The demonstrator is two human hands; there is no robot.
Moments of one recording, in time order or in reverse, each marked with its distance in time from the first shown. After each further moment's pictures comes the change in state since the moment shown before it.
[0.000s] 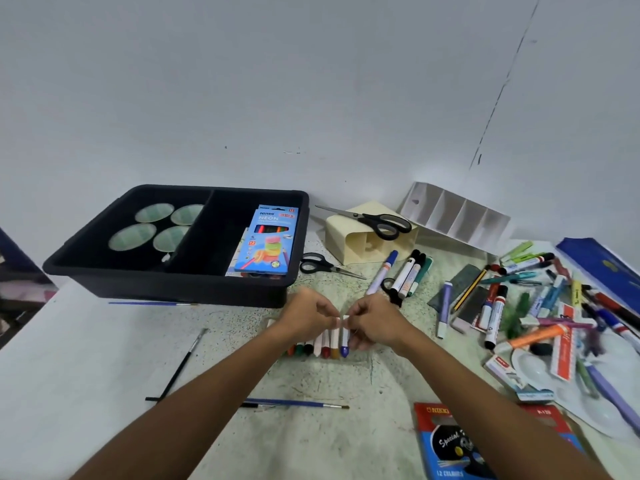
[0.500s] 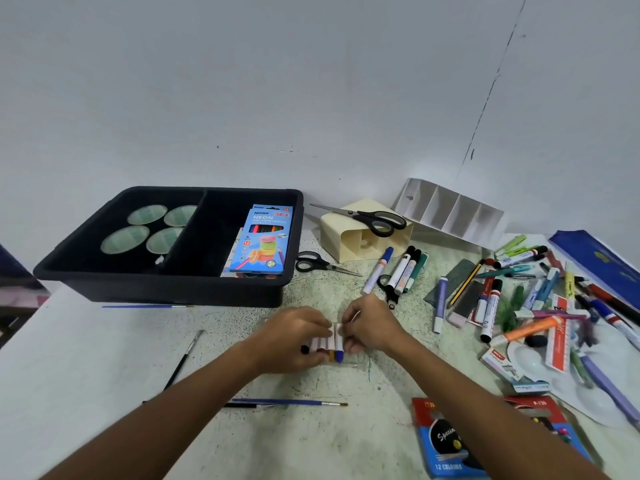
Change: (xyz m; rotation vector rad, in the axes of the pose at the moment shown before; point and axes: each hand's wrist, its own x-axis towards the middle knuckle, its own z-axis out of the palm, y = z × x) left_hand -0.028 -0.032 -0.015 0.574 -0.099 0.674; right_hand -0.001 0.003 0.012 -0.056 0.080 0.017
